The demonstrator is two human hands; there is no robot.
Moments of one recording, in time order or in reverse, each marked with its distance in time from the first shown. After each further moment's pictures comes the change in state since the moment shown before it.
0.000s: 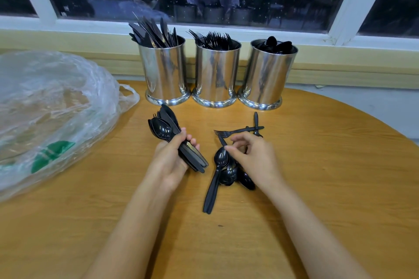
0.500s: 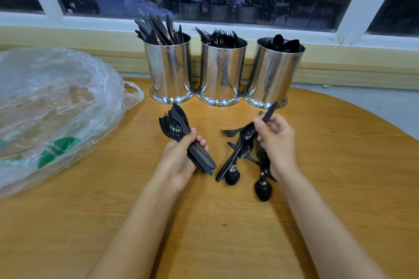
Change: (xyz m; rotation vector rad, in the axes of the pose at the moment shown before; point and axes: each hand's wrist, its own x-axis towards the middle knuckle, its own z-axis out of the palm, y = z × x) left_hand -0.002 -0.005 0.002 0.034 -0.018 -0.036; right_hand 0.018 -0.006 -0.018 0.659 0.208 0.180
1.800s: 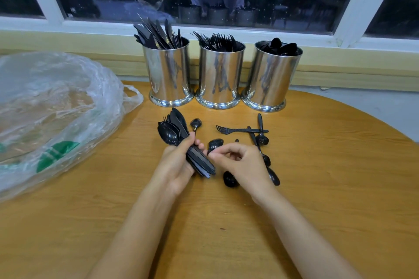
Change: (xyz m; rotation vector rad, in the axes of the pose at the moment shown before) left_hand -0.002 0.000 0.002 0.037 -0.017 0.014; right_hand -0.048 -0.006 0.025 -0.248 -0.369 -0.034
